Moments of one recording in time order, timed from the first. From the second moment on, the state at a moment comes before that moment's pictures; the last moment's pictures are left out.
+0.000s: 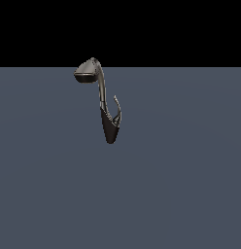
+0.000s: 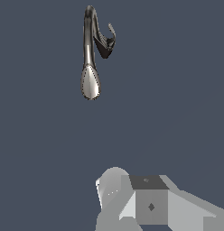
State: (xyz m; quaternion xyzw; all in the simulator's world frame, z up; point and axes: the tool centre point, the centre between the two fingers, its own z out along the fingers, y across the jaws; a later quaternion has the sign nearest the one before) arm -0.256 0.000 0.467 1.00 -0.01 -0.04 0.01
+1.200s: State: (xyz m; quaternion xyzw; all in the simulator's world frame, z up) arm -0.231 0.001 0.460 1.00 -0.03 -0.04 0.00
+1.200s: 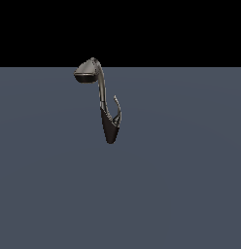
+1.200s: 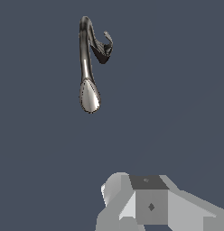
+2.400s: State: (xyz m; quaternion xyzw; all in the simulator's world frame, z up) arm -0.073 0.032 0.373 0.92 -0.32 -0.13 -0.17
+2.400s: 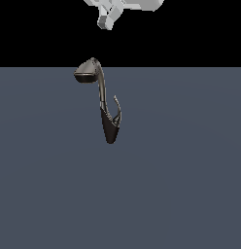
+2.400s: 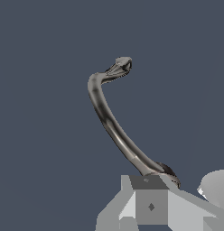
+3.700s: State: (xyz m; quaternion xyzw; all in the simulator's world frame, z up) arm 0.059 0.013 0.197 0.68 -0.63 -0.26 -0.27
